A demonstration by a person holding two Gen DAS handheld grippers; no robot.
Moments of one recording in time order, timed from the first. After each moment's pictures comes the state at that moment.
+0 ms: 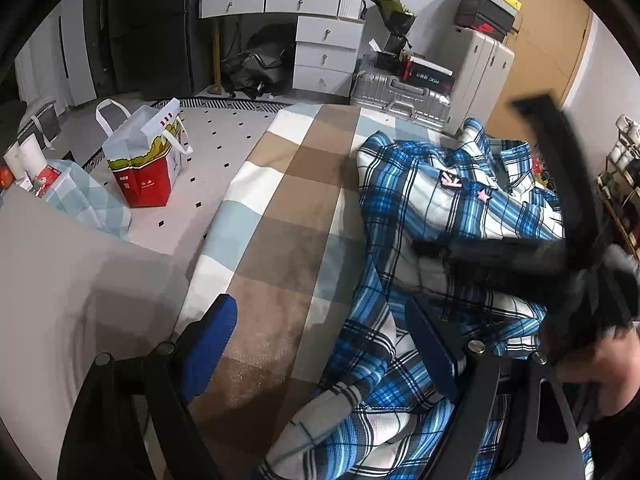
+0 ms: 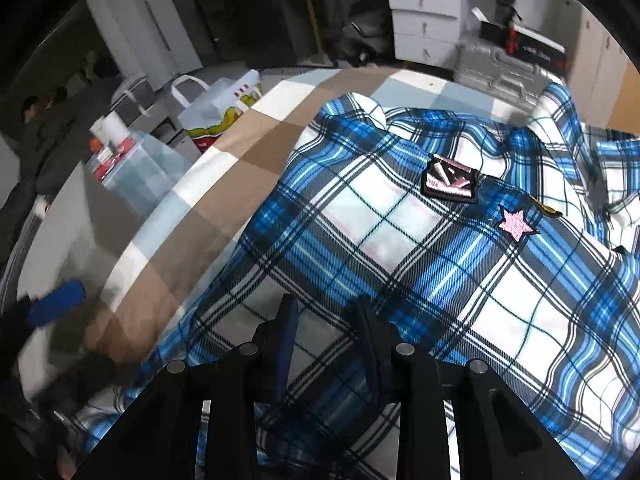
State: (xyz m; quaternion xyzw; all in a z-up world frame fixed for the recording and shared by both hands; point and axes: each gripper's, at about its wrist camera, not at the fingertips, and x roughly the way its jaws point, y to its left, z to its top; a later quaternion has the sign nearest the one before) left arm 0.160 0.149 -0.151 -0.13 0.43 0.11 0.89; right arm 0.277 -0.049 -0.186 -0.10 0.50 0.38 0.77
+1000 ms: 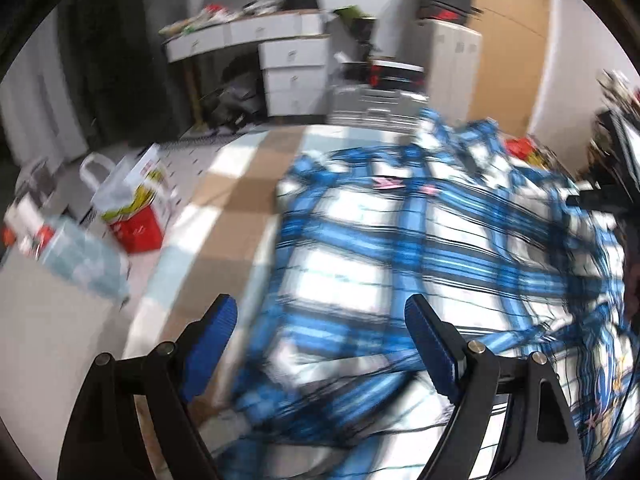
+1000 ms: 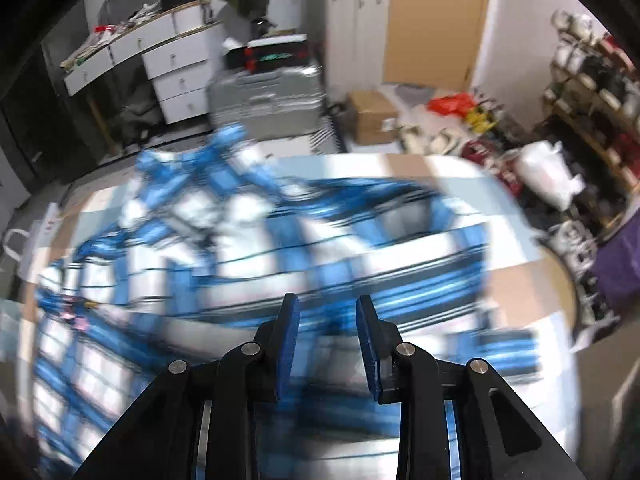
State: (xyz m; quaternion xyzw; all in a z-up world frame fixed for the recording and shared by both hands) left arm 0.190 0.072 -0.152 -0.03 0.40 0.09 0.91; right arm 0.364 -0.291 -0.166 -0.03 0.45 0.02 0.89
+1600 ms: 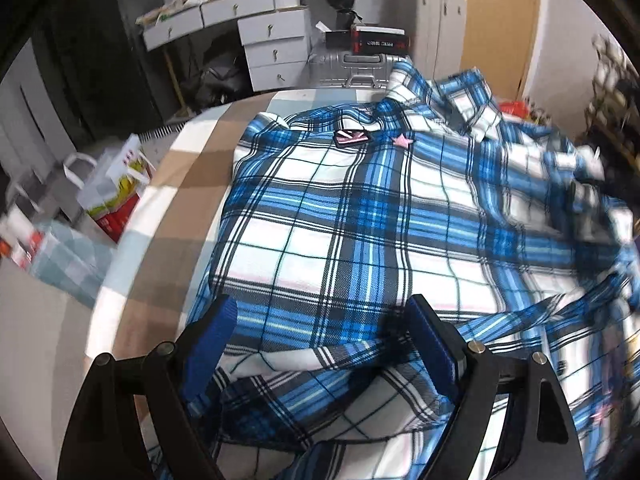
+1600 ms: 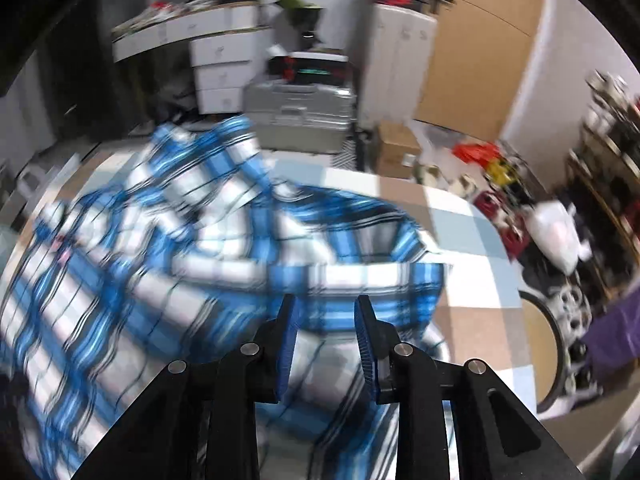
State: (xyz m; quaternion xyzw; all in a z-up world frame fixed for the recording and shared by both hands) left arm 0.205 0.062 -0.171 -0.03 0.45 0.08 0.89; right arm 0.317 -0.291 -0.168 -0.10 0.42 0.12 0.89
